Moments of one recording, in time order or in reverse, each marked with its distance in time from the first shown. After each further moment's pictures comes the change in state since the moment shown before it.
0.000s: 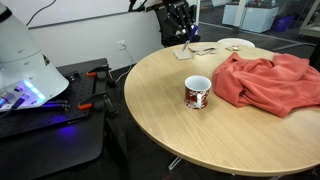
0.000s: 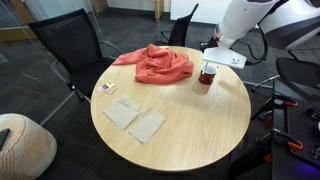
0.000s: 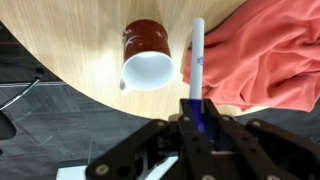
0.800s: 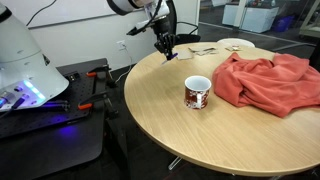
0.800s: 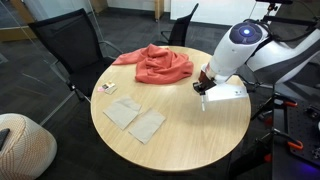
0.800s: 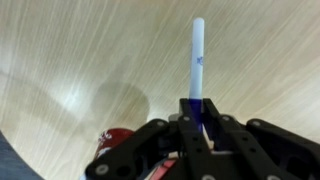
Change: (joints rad) arm -0.020 0.250 0.124 0.001 0.155 0.239 -0.339
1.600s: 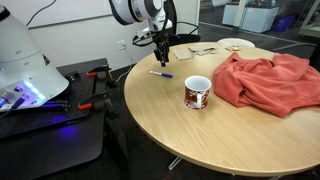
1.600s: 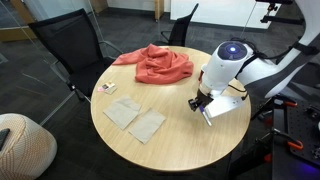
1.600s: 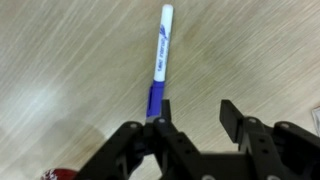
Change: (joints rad) arm -0.070 0.154 0.116 0.071 0.054 0.055 -0.249
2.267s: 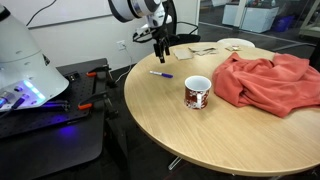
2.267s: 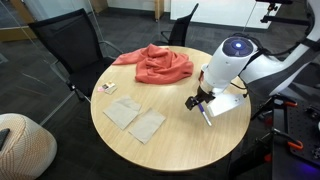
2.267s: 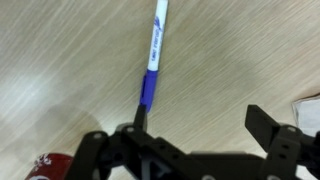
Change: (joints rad) arm 0.006 -0.043 0.000 -0.018 -0.041 0.011 0.000
